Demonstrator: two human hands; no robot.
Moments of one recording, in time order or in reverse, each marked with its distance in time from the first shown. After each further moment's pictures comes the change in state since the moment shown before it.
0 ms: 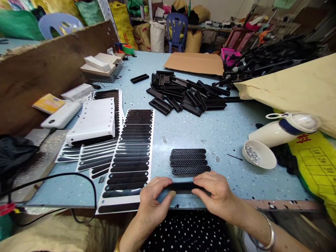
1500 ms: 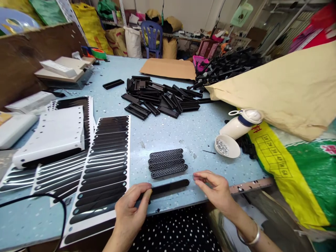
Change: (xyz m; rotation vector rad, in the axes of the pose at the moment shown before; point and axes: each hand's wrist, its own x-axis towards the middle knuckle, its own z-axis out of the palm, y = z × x) left_hand 0.006 -0.002 0.005 0.064 0.064 -0.011; right_hand -0.057 0.032 -0.023 0.168 0.312 0.395
